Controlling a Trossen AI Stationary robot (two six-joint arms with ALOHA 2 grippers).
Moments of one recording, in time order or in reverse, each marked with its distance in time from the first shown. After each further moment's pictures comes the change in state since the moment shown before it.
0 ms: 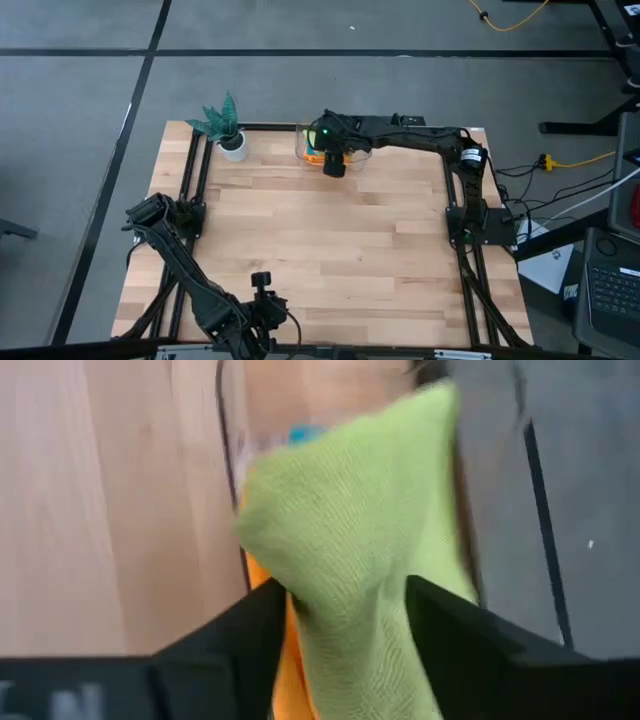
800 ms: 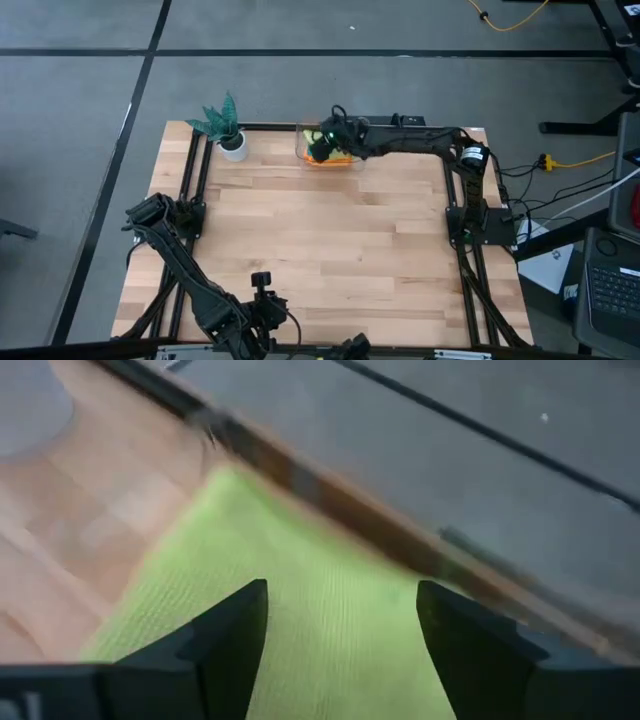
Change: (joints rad) left arm -0.001 0.000 0.000 0.000 0.000 -0.003; right arm -0.034 -0.011 -0.197 0.443 0.212 0.676
